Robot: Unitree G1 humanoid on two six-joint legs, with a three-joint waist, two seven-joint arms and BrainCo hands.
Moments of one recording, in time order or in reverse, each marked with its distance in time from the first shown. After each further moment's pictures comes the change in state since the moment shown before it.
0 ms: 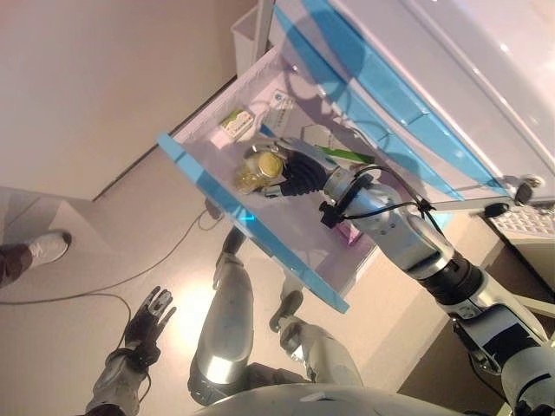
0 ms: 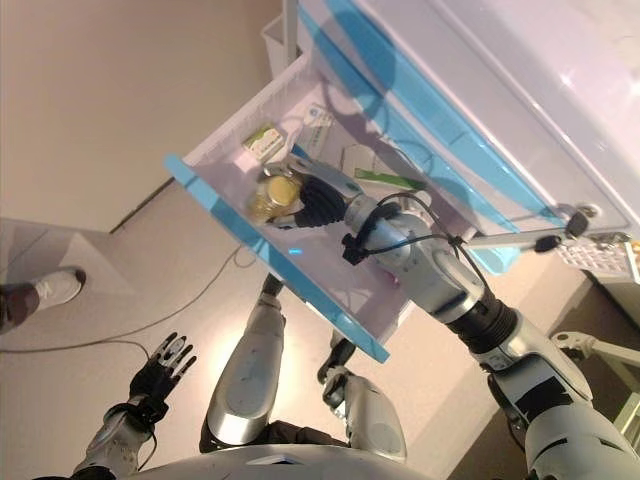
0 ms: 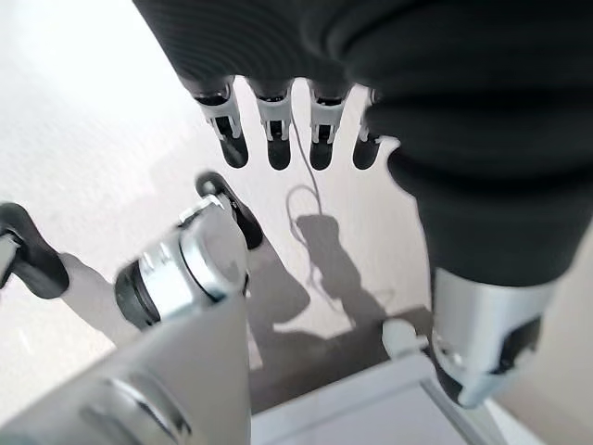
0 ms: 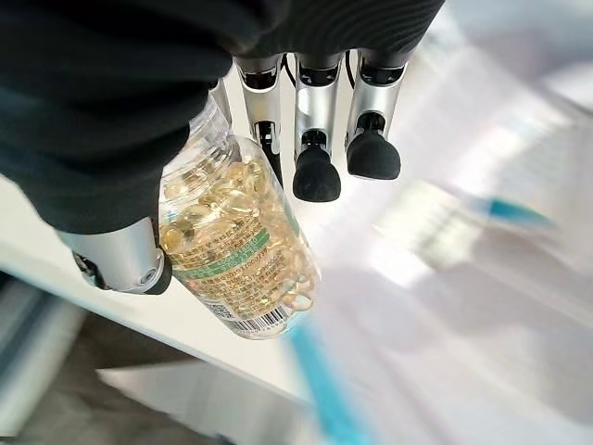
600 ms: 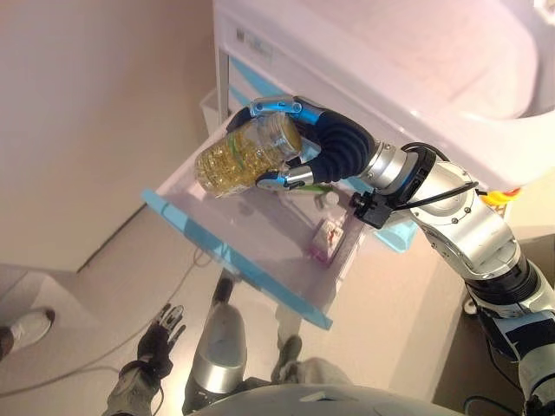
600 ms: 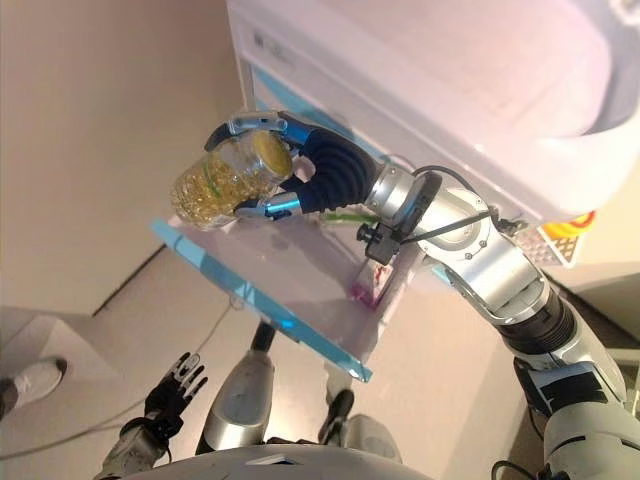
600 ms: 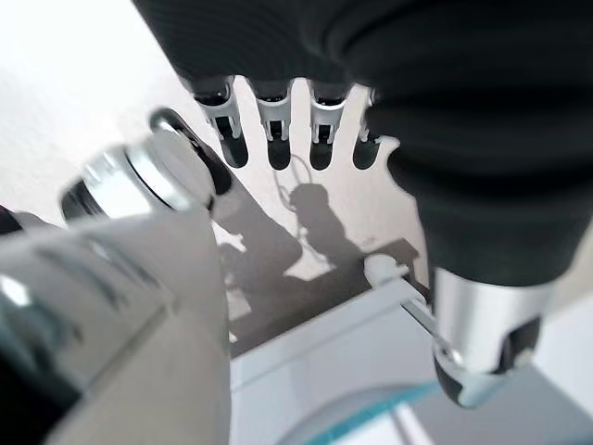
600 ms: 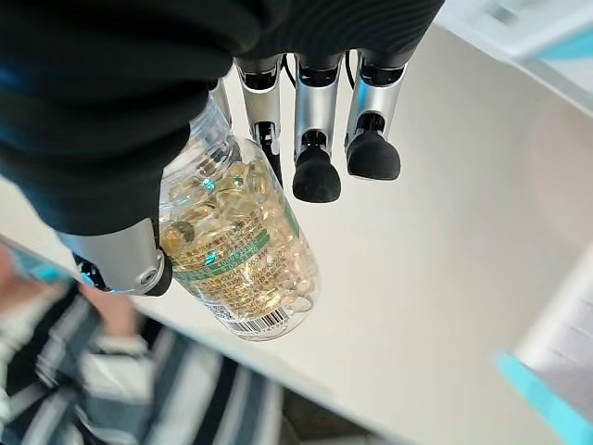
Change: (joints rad) left arm 0.021 -0.098 0.048 0.080 0.130 0.047 0.045; right arm -0.050 -0.052 -0.157 -0.161 0.624 0.129 0.009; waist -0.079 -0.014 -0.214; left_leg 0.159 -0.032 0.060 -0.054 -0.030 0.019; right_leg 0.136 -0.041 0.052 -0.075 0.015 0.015
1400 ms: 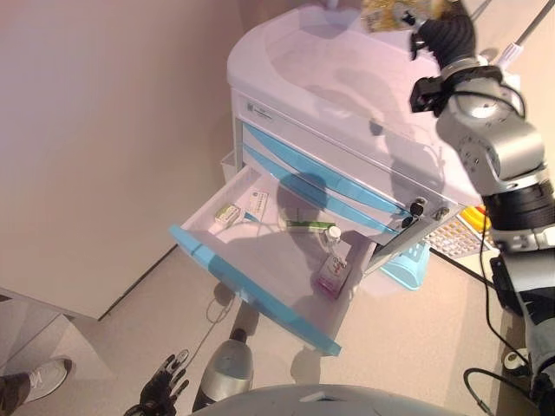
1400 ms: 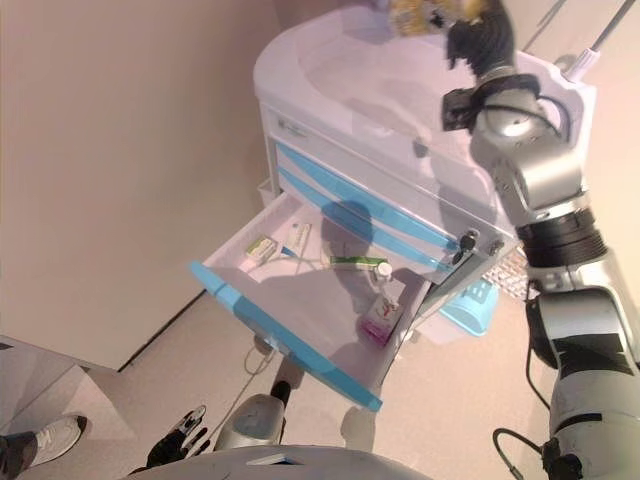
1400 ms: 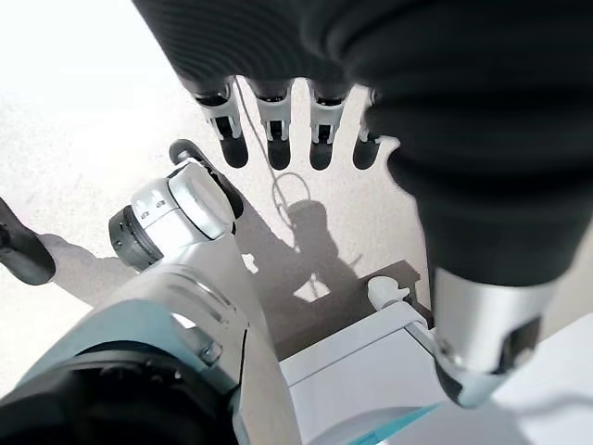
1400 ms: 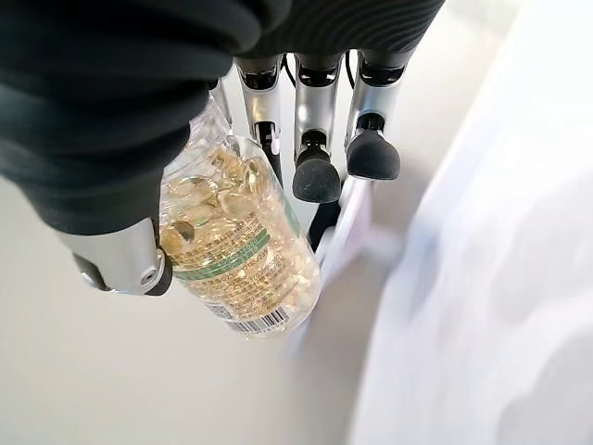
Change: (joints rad) left arm 0.104 -0.032 0.021 0.046 0.058 0.080 0.035; right arm -0.415 -0.201 -0.034 0.873 -0.069 0.219 -0.550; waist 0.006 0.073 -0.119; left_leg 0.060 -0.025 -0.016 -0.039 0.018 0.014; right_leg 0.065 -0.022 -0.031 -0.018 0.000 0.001
